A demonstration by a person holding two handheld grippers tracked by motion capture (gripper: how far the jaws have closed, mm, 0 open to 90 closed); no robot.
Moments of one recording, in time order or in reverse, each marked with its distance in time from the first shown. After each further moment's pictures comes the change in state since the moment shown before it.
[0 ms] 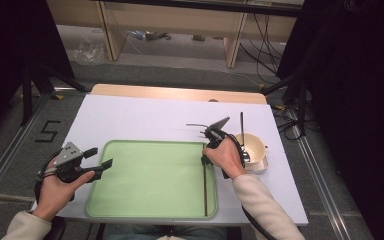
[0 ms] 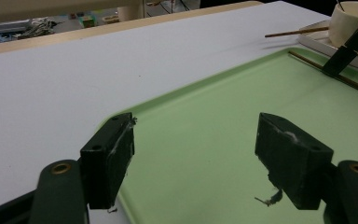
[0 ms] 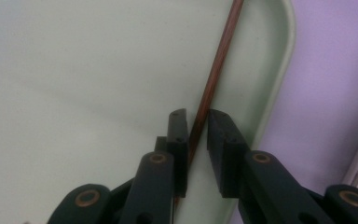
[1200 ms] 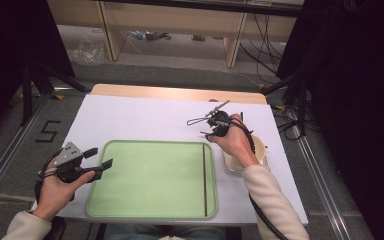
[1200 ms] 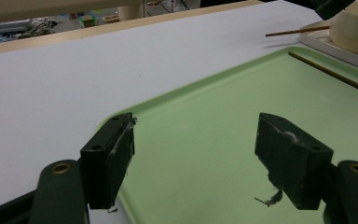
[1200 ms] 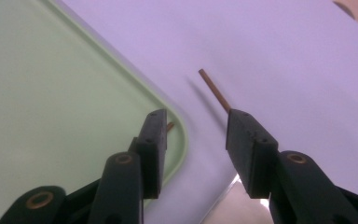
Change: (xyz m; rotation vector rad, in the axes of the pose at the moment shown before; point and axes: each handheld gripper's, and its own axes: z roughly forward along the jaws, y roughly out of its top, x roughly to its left) left arm 0.000 0.000 0.000 0.003 0.001 0.002; right arm 0.001 0.019 -0.052 -0.316 -0.217 -0.521
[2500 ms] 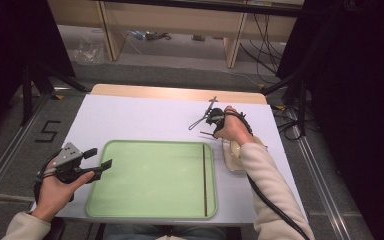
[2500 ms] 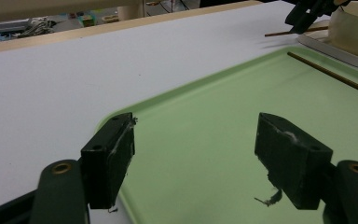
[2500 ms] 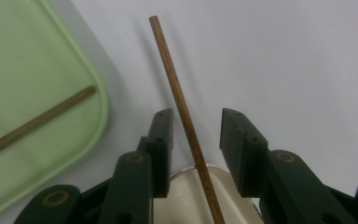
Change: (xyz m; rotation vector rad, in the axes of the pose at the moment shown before) left arm 0.001 -0.001 -0.002 0.000 -0.003 -0.002; right arm -0.041 0.021 0.054 0.273 -0.013 -0.320
